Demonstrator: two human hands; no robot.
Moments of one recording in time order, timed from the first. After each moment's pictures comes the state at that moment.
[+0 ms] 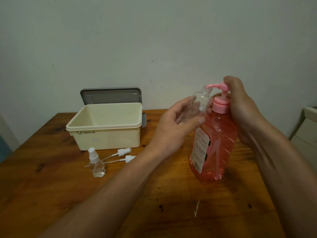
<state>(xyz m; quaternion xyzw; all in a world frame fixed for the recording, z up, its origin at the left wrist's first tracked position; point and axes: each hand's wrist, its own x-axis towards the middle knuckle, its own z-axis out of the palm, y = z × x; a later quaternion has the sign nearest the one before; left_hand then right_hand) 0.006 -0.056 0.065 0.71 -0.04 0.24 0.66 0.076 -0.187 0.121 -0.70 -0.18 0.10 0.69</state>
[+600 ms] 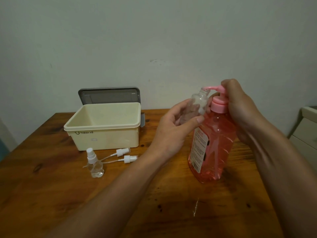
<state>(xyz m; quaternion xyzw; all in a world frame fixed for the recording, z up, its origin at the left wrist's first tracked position) 0.010 -0.058 0.059 0.70 -0.03 0.24 0.68 0.081 -0.187 0.120 -0.70 -0.21 0.10 0.67</state>
